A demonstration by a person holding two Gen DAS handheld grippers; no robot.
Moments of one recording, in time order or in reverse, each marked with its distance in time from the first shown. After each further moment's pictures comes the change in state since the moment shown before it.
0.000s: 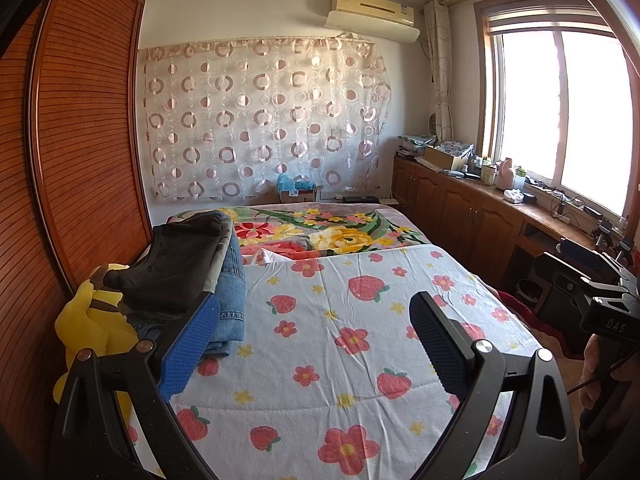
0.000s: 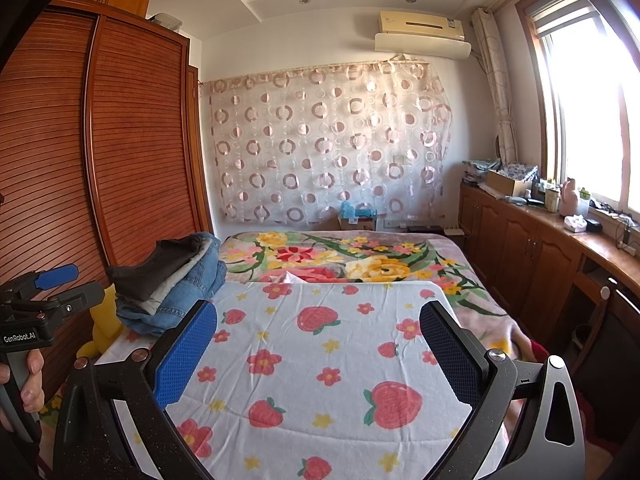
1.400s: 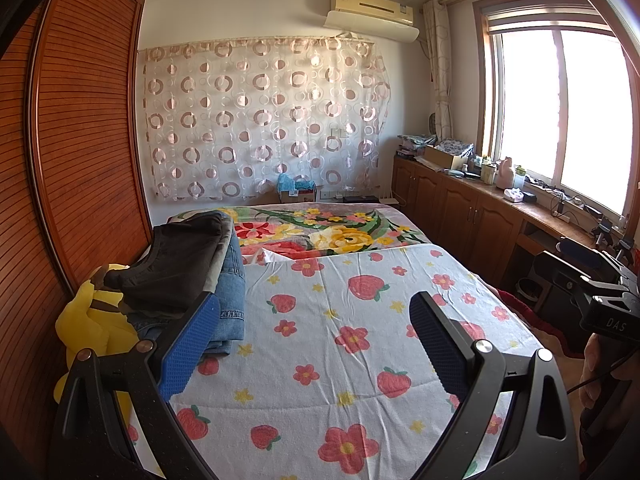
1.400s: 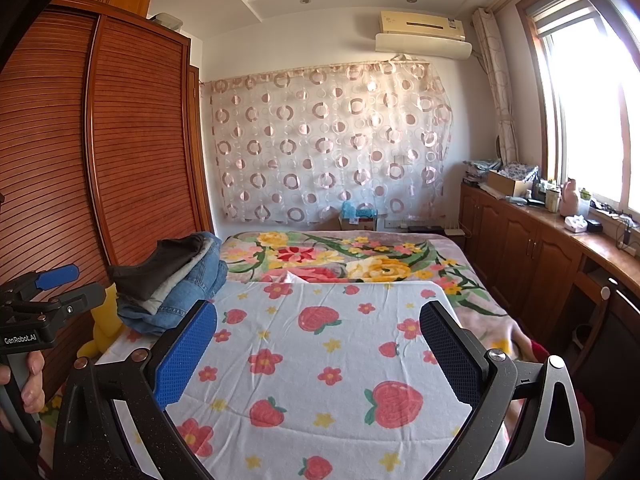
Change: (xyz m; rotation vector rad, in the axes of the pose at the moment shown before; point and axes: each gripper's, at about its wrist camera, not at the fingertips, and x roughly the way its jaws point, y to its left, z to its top) left arm 0.000 -0.001 0.002 -0.002 0.001 -0.001; right arm 0.001 0.002 -0.001 0.000 0.000 -0.002
